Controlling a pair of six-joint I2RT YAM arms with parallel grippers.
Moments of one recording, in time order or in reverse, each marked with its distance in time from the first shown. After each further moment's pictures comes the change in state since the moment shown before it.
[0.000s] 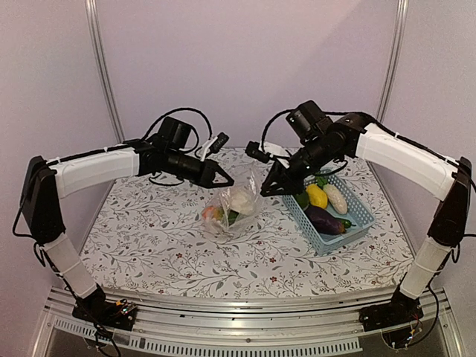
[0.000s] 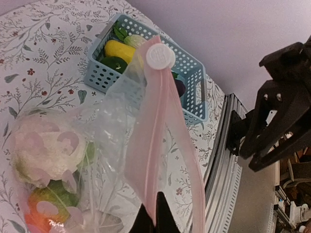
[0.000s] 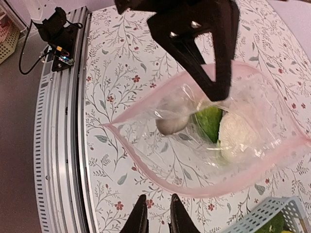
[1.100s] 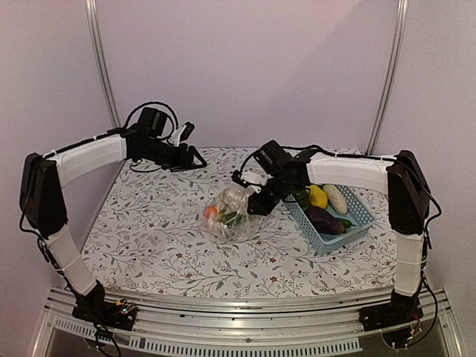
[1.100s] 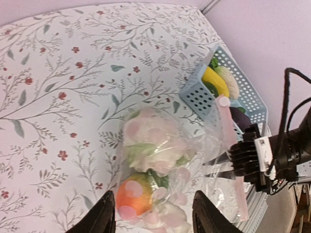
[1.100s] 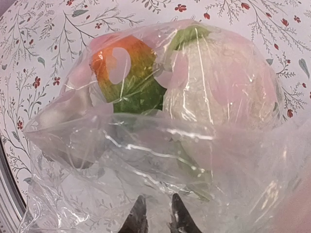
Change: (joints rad) left arm 0.183 0.020 0.080 -0.109 -0.152 -0.042; right arm 0.076 0.318 -0.041 0.294 0.280 0.330
